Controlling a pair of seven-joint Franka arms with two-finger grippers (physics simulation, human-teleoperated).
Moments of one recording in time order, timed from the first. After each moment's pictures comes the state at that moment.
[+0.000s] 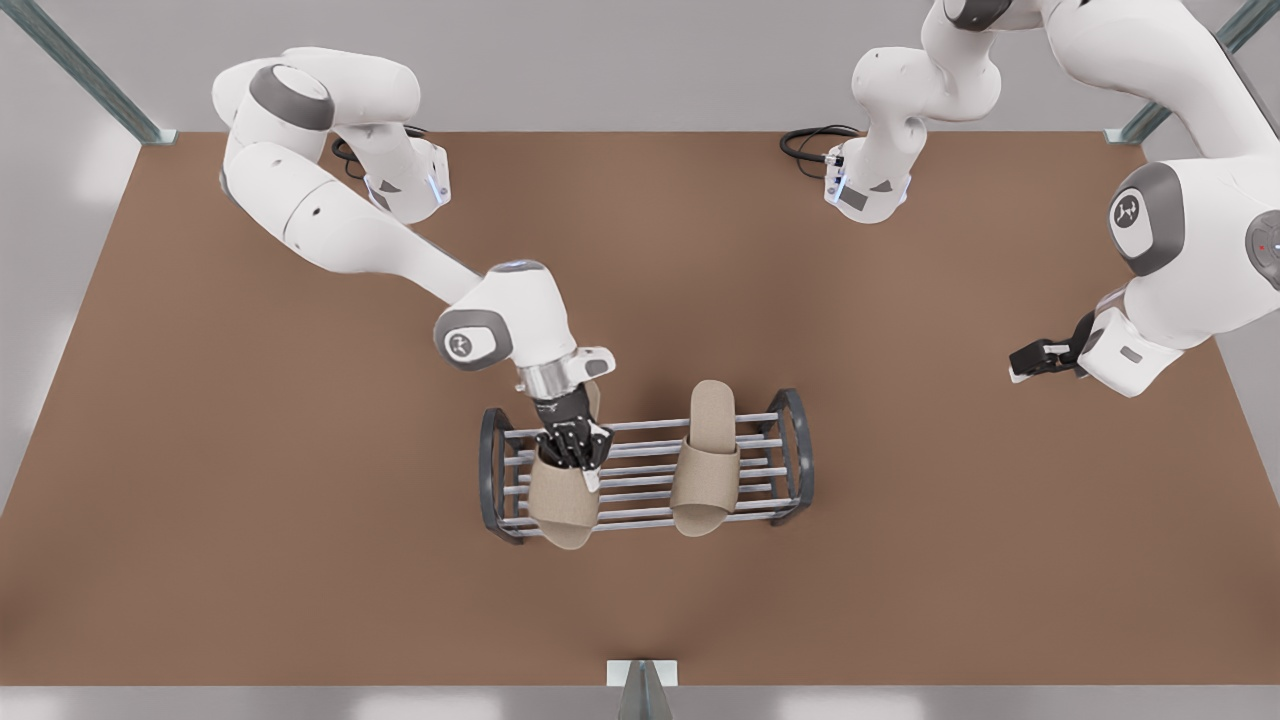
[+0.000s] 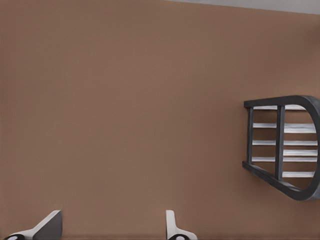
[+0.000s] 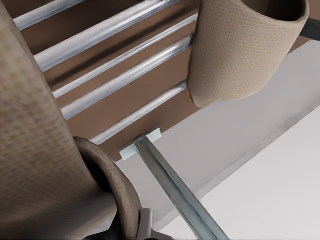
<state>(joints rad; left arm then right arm) -0.20 0.17 0.27 -1.51 -0.06 1.62 0.00 -0.20 0.91 1.06 -1.52 -1.71 2.49 -1.14</state>
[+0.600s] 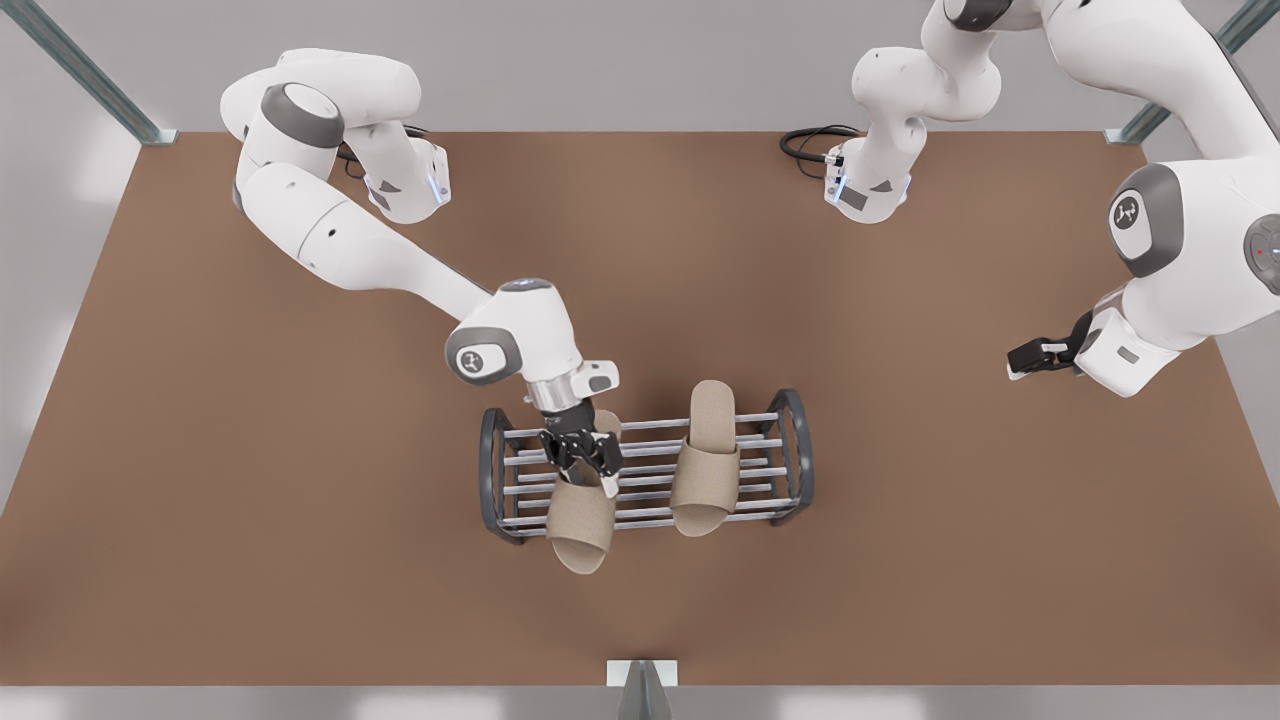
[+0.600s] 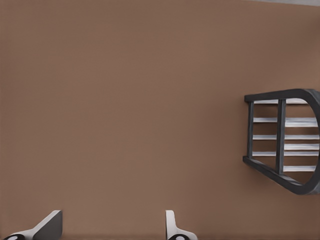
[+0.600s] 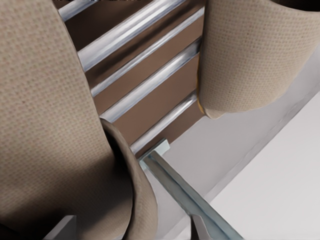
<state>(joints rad) -0.20 0.17 0.27 -1.51 -0.06 1.60 0.01 -0.16 0.96 1.01 -1.49 -1.75 2.52 -0.99</state>
